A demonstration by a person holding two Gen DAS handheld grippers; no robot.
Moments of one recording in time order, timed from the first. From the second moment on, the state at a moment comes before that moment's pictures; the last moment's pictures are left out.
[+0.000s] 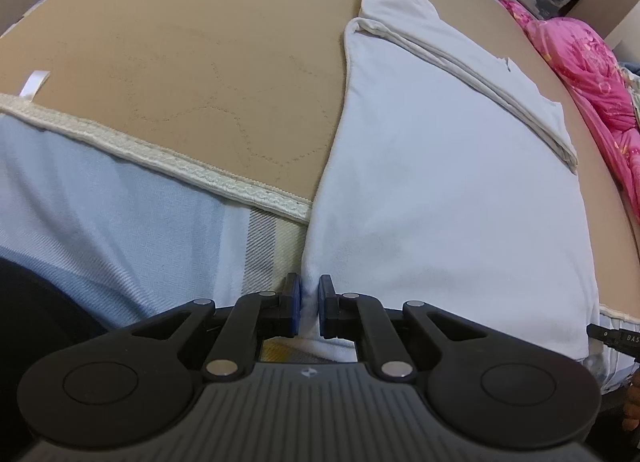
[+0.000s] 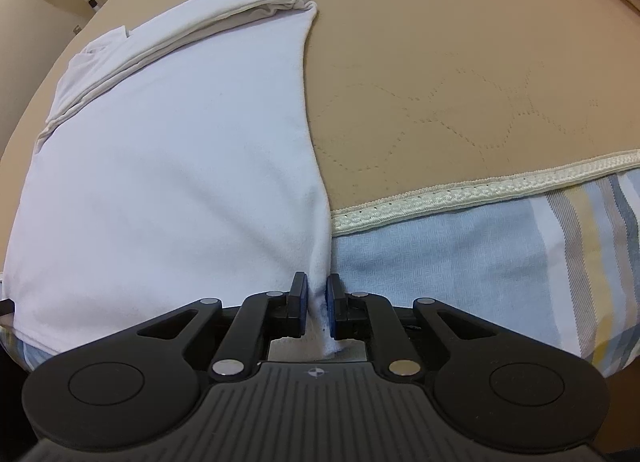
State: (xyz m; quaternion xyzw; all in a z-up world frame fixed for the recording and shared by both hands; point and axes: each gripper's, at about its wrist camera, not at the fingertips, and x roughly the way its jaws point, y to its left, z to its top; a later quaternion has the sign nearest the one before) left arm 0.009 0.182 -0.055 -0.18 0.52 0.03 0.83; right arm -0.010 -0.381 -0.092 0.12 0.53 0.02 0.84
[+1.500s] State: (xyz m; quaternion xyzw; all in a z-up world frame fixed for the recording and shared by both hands) left arm 0.215 0.252 0.020 -0.19 0.41 -0.02 0.89; right arm 0.129 -0.446 -0.022 0.33 0.35 -0.01 0.87
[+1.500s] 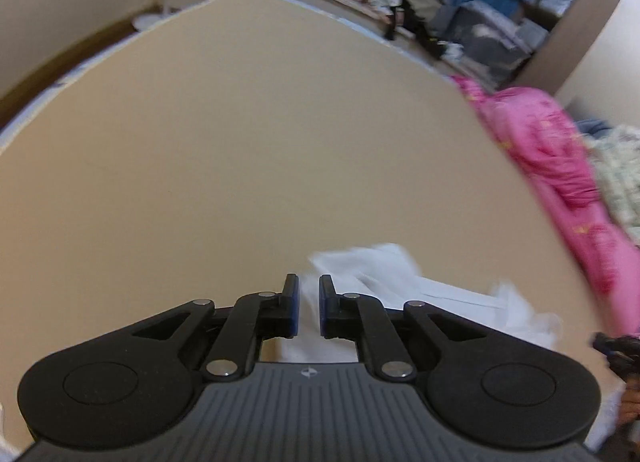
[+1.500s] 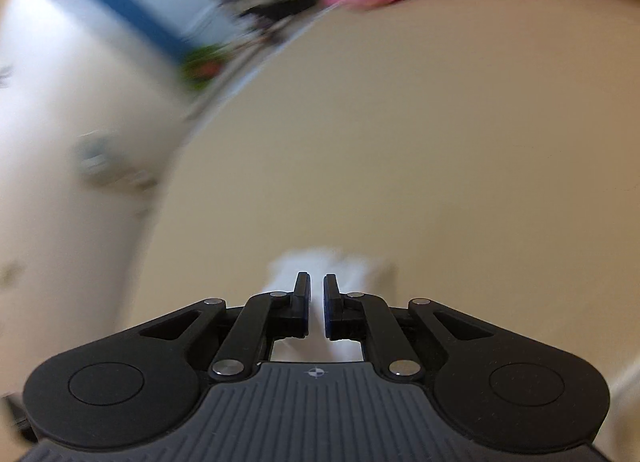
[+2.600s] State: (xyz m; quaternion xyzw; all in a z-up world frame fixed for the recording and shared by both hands) left arm 0.275 0.207 -0.011 -0.10 0.36 0.00 0.93; right arm 0.196 -0.372 -0.044 0.17 0.28 -0.01 0.94
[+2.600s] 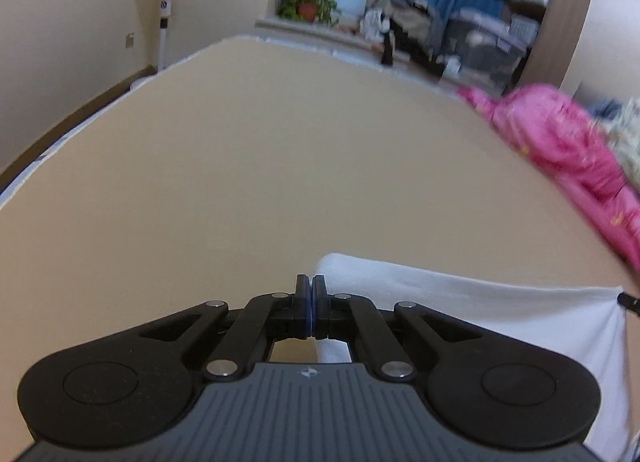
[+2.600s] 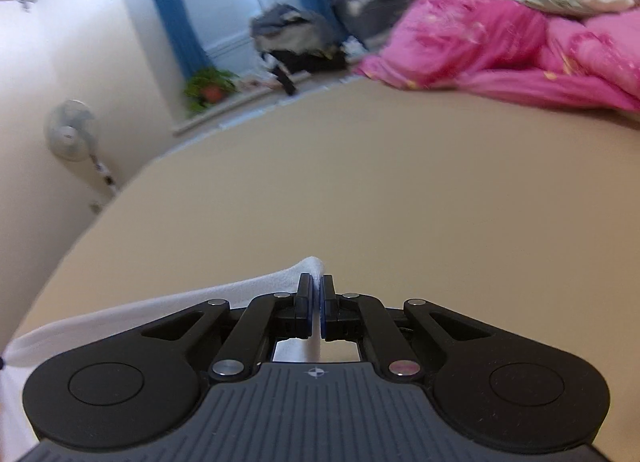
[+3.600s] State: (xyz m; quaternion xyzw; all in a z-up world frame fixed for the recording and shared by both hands) left arm 0.140 0.185 -0.031 -0.08 0.52 -0.07 0.85; right arm 0.045 -0.373 -0.055 0.17 0.49 0.02 0.86
